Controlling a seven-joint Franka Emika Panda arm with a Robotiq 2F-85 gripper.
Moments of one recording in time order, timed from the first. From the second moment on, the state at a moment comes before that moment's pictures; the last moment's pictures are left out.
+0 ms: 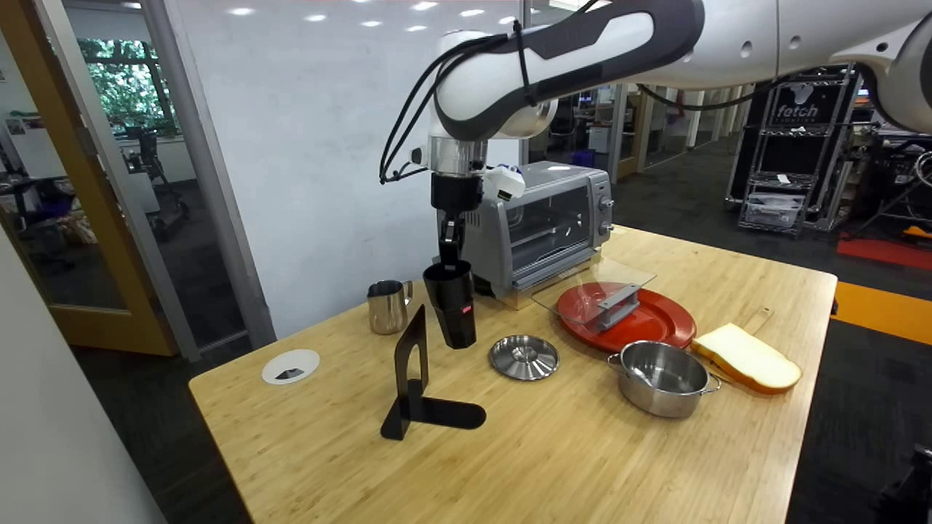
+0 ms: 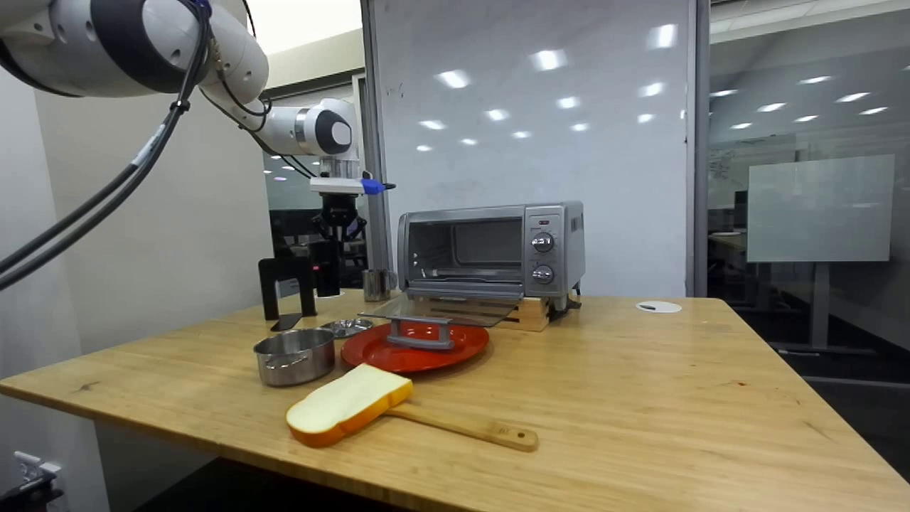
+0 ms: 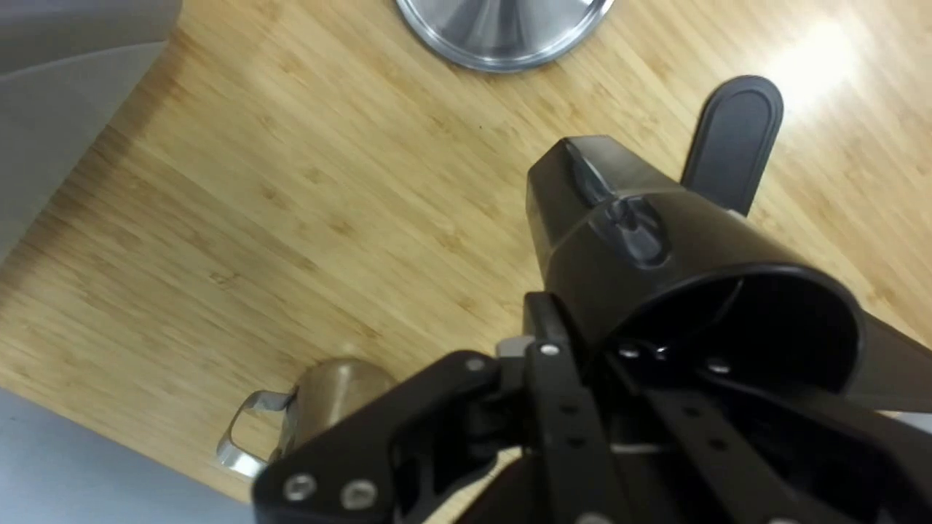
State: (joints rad) arm 0.21 0.94 0.11 -0.89 0.02 1.89 -0.55
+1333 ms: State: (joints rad) arm 0.23 1.01 0.10 -0.91 -0.05 2.02 -0.54
